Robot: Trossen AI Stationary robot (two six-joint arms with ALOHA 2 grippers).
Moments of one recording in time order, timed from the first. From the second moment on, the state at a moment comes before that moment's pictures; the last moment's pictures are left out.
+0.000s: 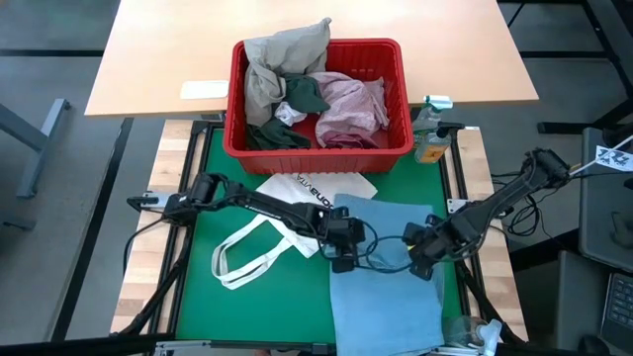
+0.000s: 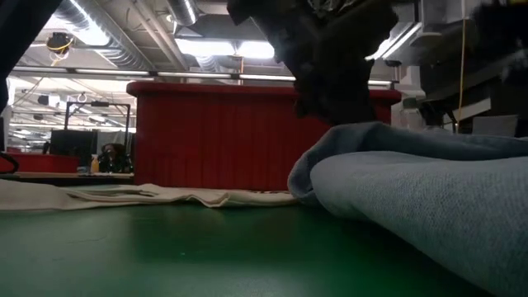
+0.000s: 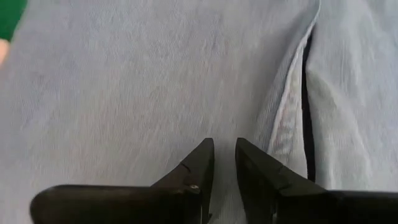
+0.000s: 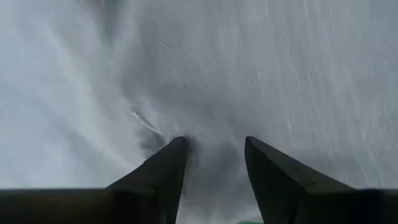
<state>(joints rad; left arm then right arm) -0.16 2.18 1.73 -0.47 -0.10 -0.22 0.62 1.21 0.83 -1.03 0.03 1.03</state>
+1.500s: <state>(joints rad) -0.19 2.28 1.89 -0.62 -0.14 -0.12 0.63 1.26 0.79 -0.96 -0.03 1.04</state>
